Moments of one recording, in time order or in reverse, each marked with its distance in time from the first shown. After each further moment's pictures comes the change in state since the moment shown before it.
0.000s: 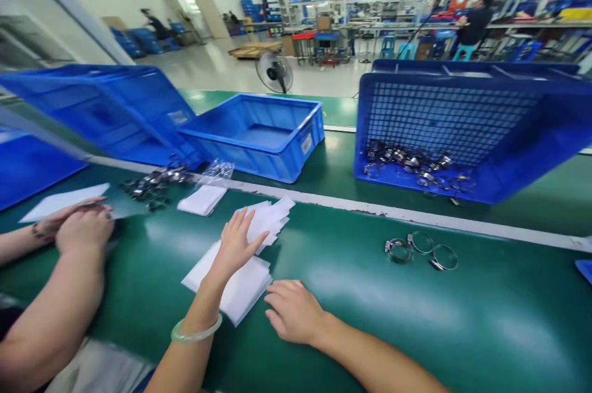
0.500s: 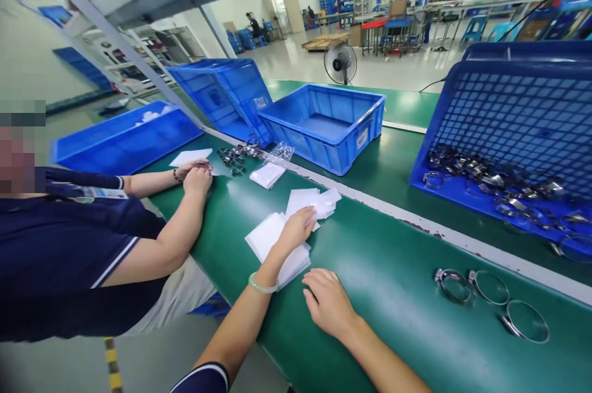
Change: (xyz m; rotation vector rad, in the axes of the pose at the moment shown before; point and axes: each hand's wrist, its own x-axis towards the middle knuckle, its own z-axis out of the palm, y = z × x) left_hand 0.000 0.012 0.030 -0.148 -0.057 -0.027; right_hand 0.001 0.005 -0.006 0.180 -0.012 0.002
